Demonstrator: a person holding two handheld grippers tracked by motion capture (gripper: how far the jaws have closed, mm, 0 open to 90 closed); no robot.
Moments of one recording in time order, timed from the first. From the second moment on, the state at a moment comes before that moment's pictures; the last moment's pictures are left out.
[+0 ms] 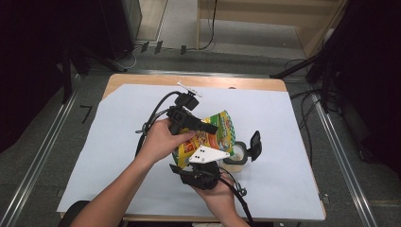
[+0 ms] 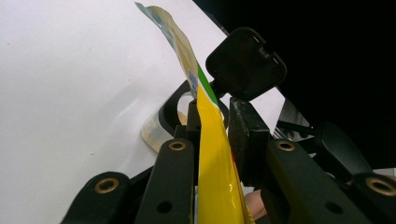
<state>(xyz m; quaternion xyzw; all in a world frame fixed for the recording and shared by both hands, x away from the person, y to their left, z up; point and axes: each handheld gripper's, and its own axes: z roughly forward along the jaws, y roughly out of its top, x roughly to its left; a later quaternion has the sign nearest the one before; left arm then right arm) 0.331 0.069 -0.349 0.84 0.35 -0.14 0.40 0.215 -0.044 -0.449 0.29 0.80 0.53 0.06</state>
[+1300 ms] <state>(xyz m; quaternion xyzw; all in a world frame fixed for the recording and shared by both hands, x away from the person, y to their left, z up) 0.334 0.073 -0.350 0.83 0.36 -0.14 0.40 0.218 -0.040 -0.447 0.29 0.80 0.53 0.05</state>
